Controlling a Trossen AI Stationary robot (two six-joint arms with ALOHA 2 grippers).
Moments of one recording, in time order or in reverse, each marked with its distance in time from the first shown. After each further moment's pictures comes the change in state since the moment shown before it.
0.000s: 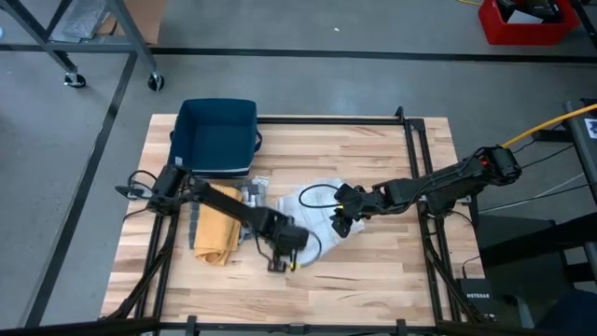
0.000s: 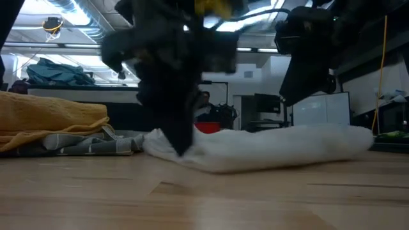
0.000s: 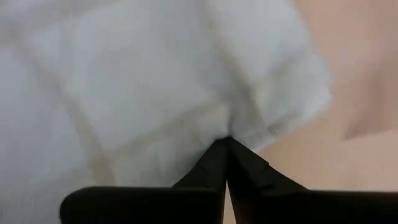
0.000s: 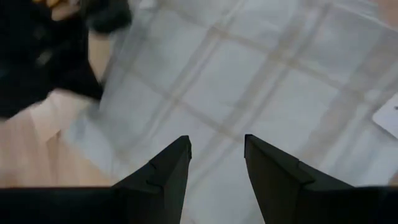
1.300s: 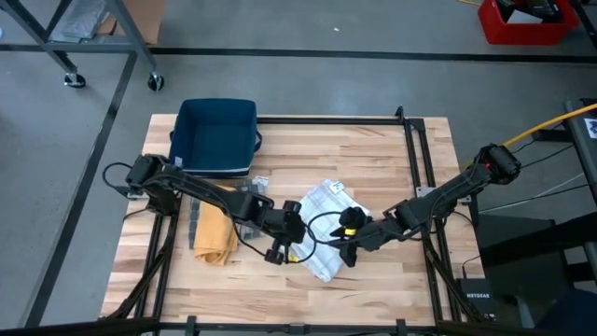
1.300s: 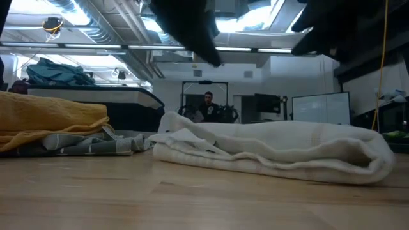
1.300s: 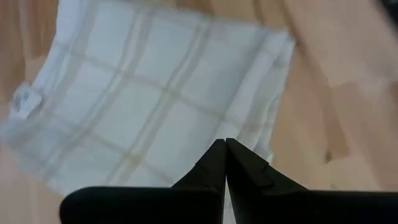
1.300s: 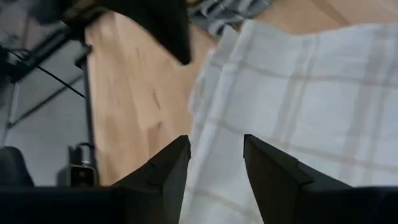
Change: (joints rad) left arm 0.017 -0.244 -0.001 0.065 -0.121 0.252; right arm 0.294 -0.003 0.064 0.120 0.175 0.107
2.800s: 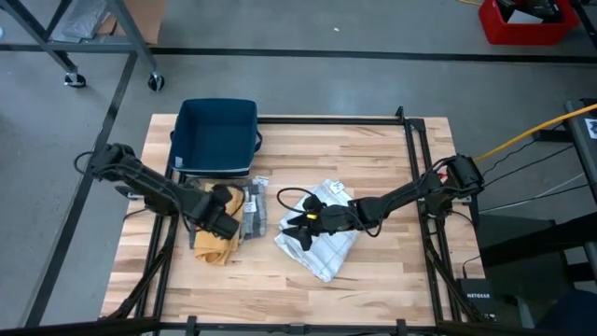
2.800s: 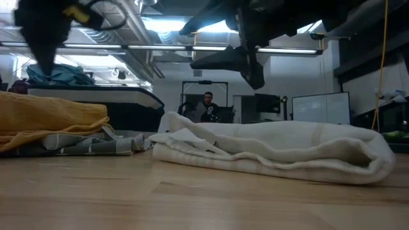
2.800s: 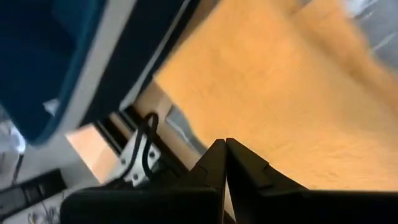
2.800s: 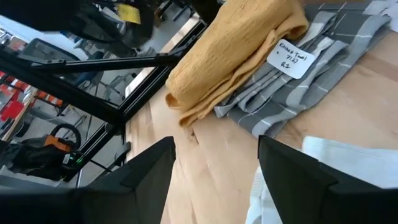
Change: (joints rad) left arm -0.156 -0.333 -0.247 -1.046 -0.289 -1.223; right arm -0.231 0.375 0.103 0.619 -0.105 -0.031
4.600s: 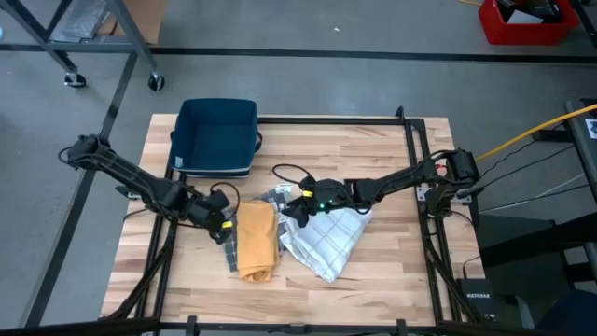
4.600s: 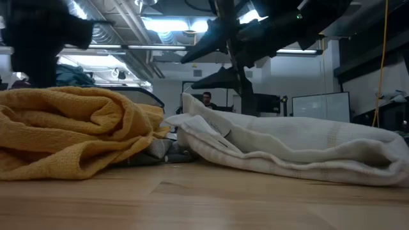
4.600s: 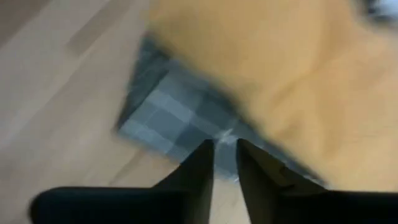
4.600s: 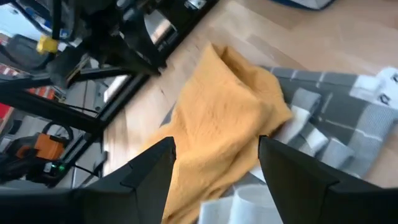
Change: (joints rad) left arm -0.011 -0.375 -0.420 0.734 0.136 -0.014; right arm -0.189 0.000 0.000 -0.053 -0.196 -0.044
